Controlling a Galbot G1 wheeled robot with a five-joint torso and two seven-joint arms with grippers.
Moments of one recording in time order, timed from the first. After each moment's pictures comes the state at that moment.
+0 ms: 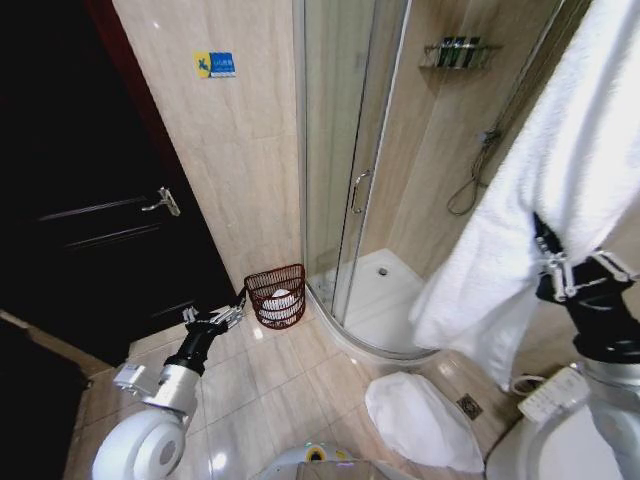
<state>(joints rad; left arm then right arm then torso) 1.69 -1.32 -0.69 -2.42 -0.58 0.17 0.07 -1.71 1.19 1.27 2.39 0.57 0.43 -0.45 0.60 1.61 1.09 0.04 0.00</state>
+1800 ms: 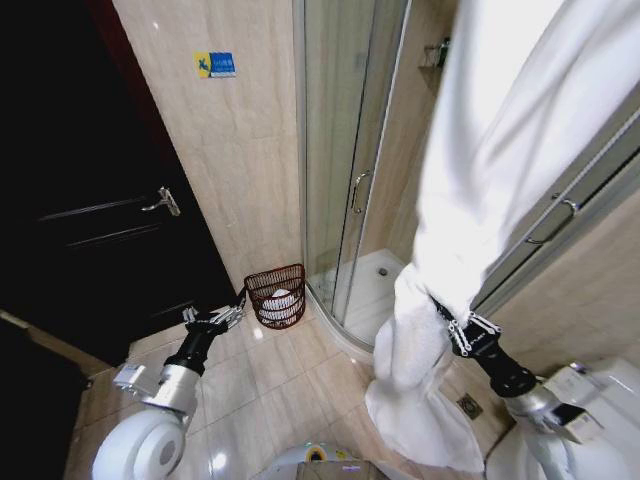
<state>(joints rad) 1.69 -1.32 -0.69 -2.42 -0.58 0.17 0.07 -1.76 1.25 1.06 2.25 0.45 0.53 -0.64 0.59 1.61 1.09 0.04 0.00</state>
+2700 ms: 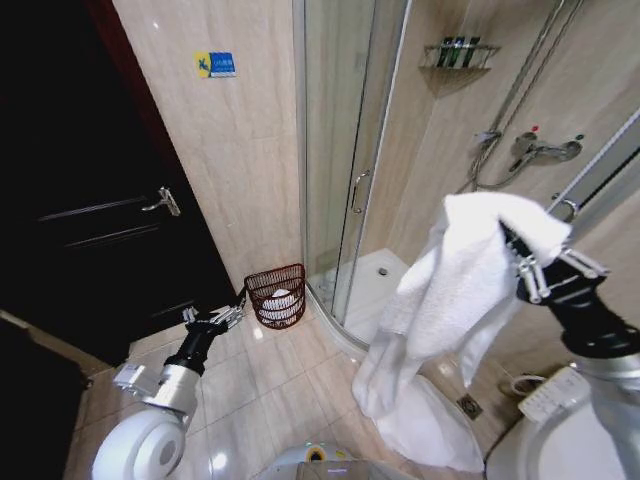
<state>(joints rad) 1.69 -1.32 -0.69 -2.42 -0.58 0.17 0.07 -1.63 1.07 1.34 2.41 0.57 0.39 -0.44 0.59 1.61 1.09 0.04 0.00</state>
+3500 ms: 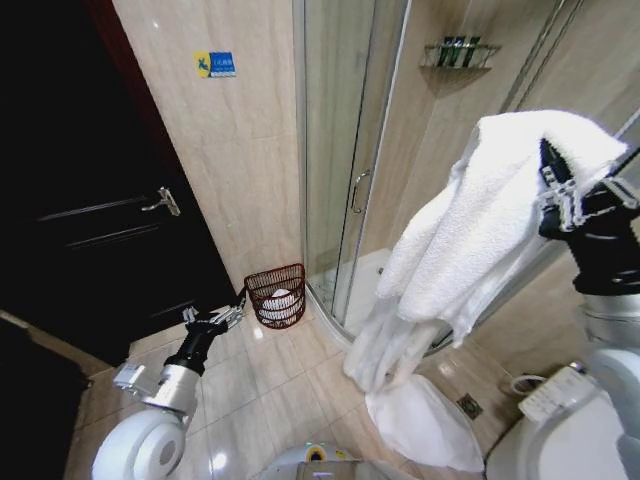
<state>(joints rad) 1.69 -1.32 -0.69 -2.42 -0.58 0.17 0.07 -1.47 0.93 1.23 2.44 0.68 0.15 -0.15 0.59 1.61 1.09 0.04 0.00</state>
